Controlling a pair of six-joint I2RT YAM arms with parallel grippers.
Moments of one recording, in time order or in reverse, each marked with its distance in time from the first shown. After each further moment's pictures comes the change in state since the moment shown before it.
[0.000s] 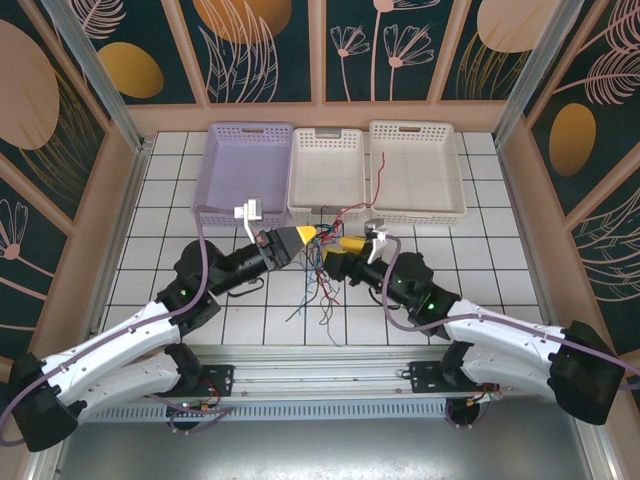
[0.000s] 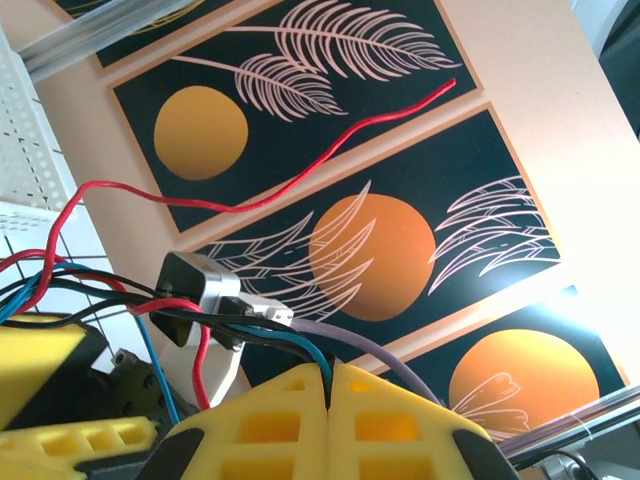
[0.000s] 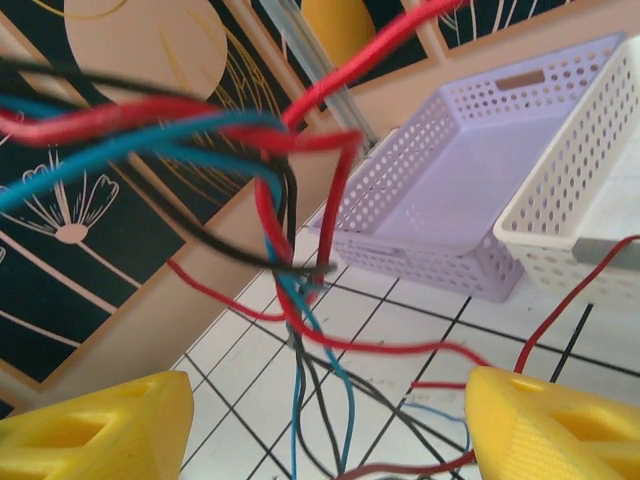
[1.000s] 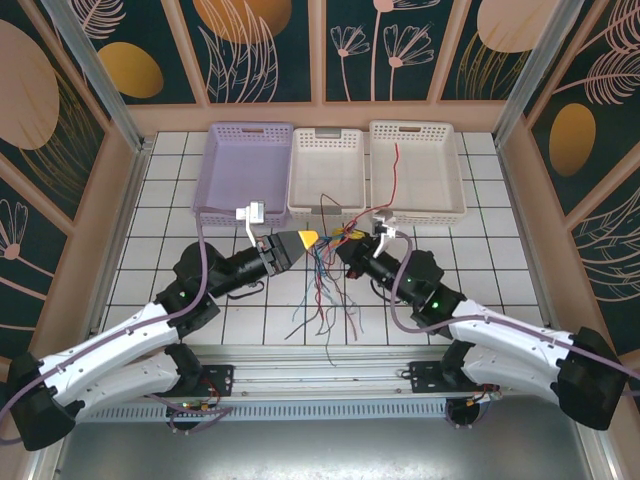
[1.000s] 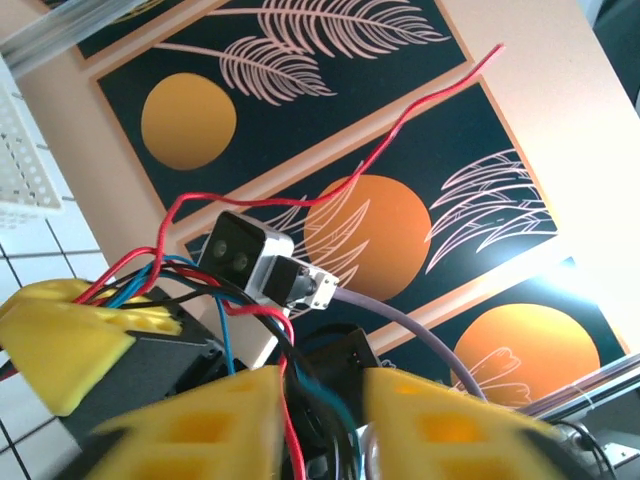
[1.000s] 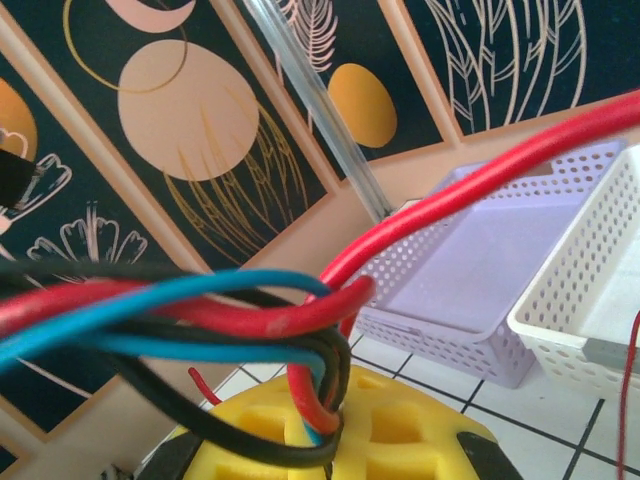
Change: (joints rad) left arm -0.023 -0.020 0.011 -0.035 0.010 0.055; right arm -0.015 -0.058 0.020 0.050 0.007 -0.047
